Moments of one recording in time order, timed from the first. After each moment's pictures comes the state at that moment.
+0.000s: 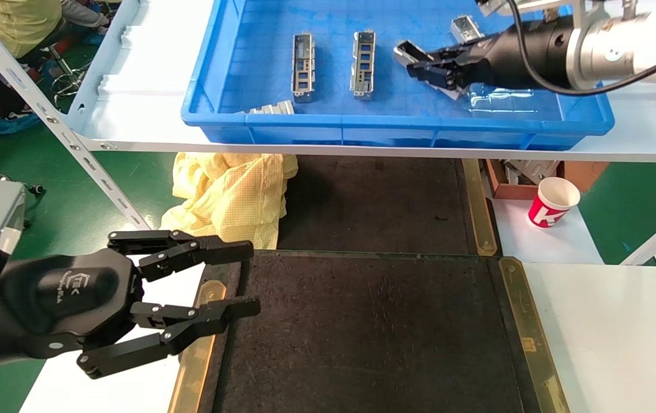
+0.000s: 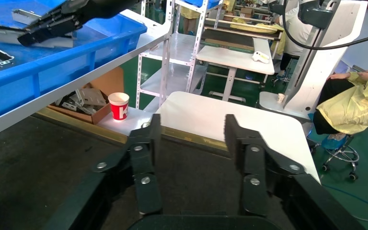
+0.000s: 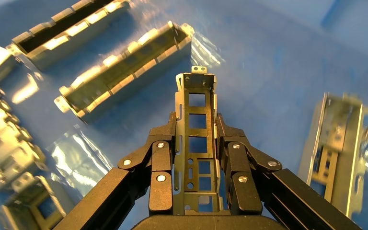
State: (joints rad) left arm -1.08 0.55 0.40 -1.22 0.62 1.41 -0.11; right arm 2.09 -1.25 -0.61 0.03 -1.46 -1.05 0.12
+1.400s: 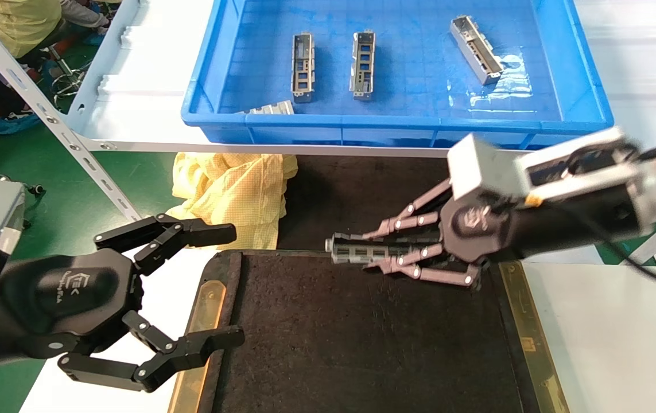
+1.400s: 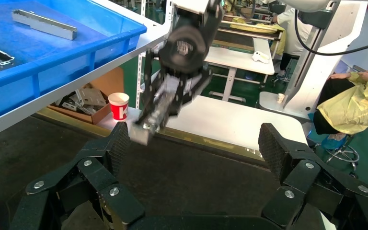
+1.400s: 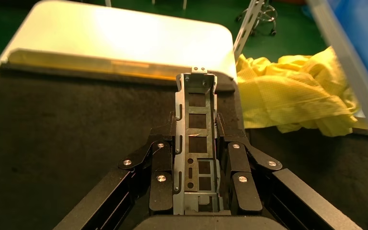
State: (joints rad) left arm -1.08 0.55 0.40 -1.22 0.62 1.41 -0.11; right arm 1.87 -0.99 -0.91 0.60 -1.14 -1.55 -0.06
